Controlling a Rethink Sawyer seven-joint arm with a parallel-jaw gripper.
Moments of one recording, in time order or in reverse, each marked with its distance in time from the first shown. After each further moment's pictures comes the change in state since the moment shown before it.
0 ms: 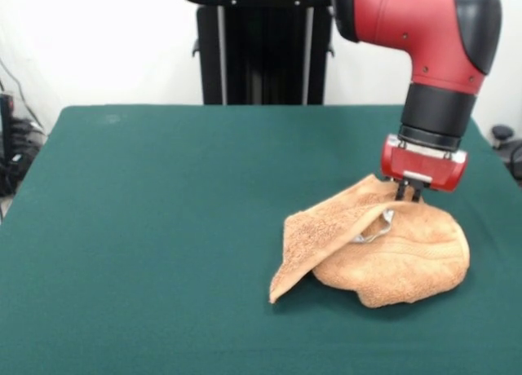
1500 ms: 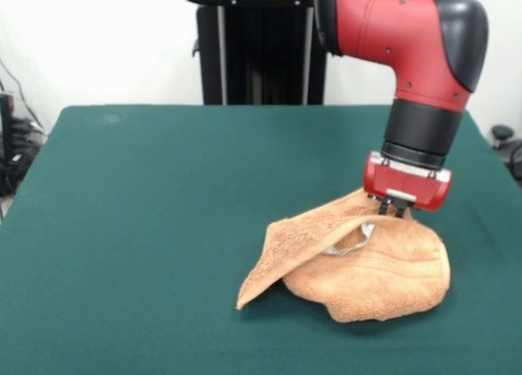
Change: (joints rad) arm -0.023 0.050 -0.036 -0.082 -0.002 0.009 -0.059
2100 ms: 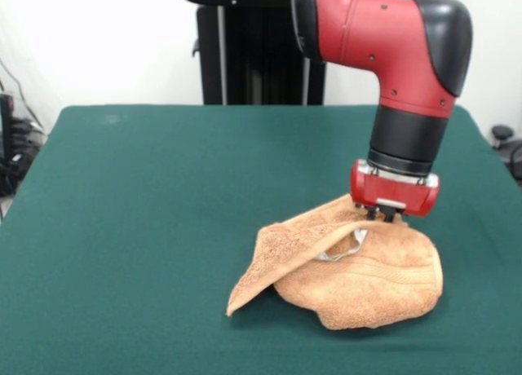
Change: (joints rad) arm -0.068 0.003 -0.001 -0.069 -0.141 0.100 -0.108
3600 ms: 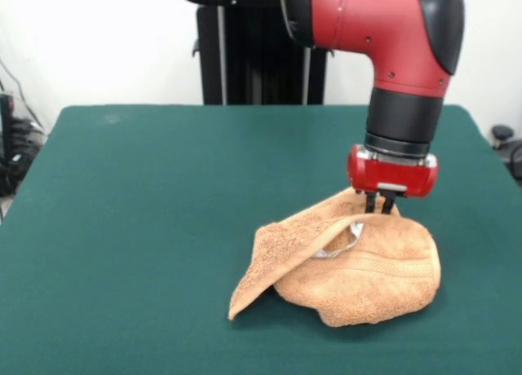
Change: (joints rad) arm -0.059 -0.065 0.033 0.016 -0.209 0.049 -0.003
